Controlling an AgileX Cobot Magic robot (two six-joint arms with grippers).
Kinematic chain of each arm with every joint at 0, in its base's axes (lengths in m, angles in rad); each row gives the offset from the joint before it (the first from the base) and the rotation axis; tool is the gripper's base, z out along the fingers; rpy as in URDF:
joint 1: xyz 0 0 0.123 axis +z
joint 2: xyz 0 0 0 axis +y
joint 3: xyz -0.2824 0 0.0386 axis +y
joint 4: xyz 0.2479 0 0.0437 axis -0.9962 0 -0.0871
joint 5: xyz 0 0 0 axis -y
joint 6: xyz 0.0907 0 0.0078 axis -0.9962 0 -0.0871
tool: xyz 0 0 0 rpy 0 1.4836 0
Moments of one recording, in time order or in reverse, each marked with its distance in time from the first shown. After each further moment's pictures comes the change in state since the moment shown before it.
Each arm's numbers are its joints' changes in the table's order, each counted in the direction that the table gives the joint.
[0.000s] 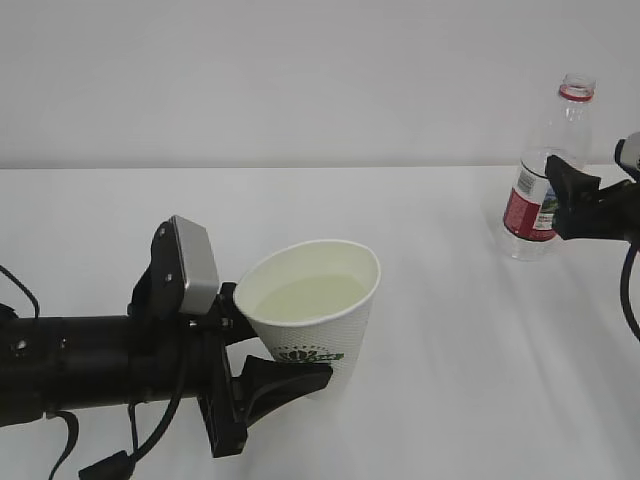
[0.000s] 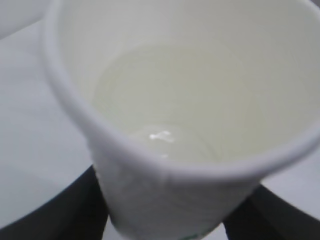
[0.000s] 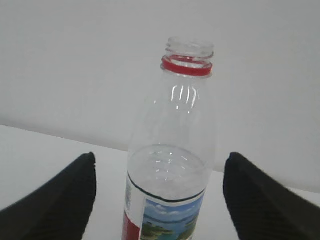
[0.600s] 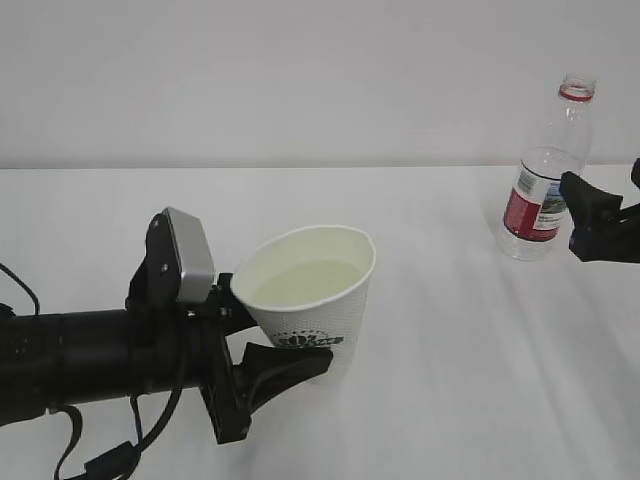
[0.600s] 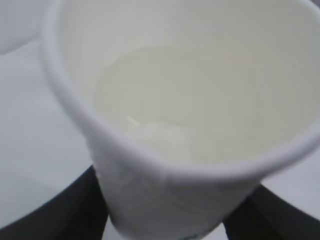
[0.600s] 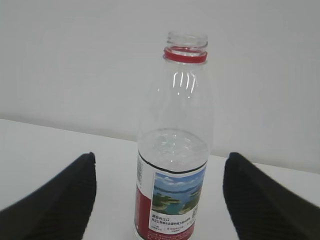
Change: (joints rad) left arm 0.000 0.000 0.000 0.042 0.023 -0.010; right arm 0.000 -0.096 0.118 0.000 0.000 -0.041
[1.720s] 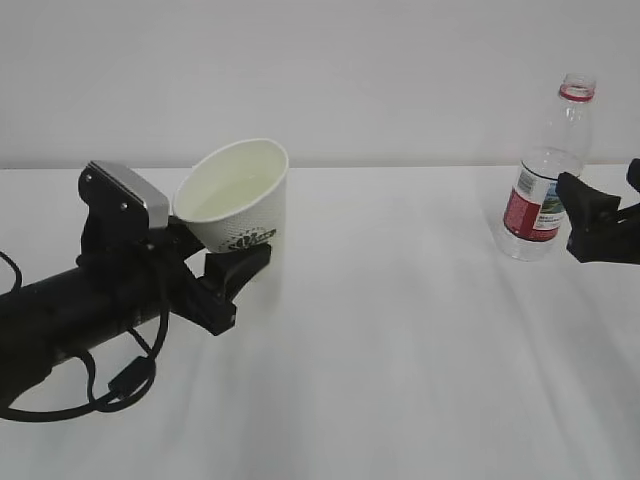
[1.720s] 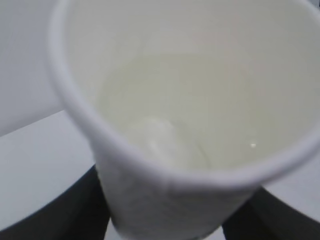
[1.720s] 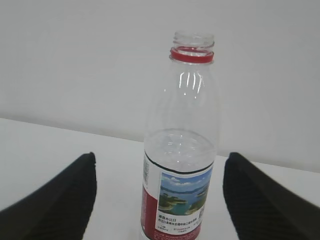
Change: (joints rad) left arm 0.033 0.000 0.000 0.512 0.015 -0.225; right arm 0.000 0.000 0.000 0.019 0.000 -0.017
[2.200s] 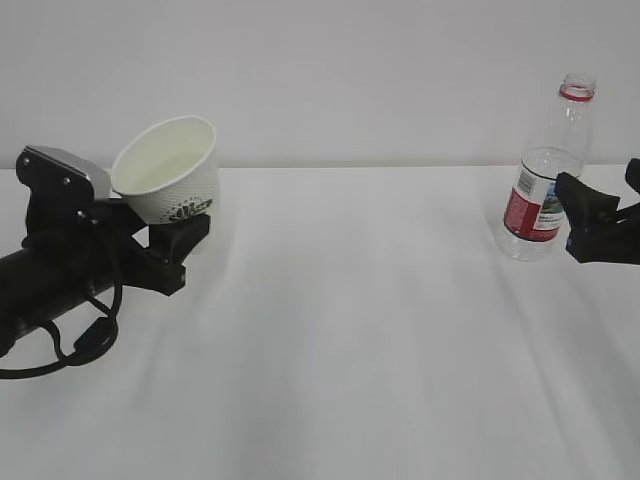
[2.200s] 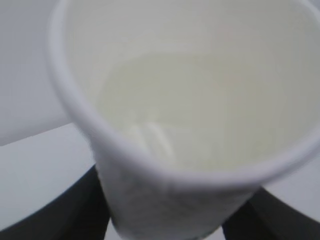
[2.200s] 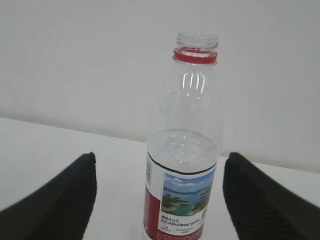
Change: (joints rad) left arm 0.161 0.000 0.000 0.027 0.002 -0.002; right arm 0.000 -0.002 0.000 0.008 0.000 -0.004
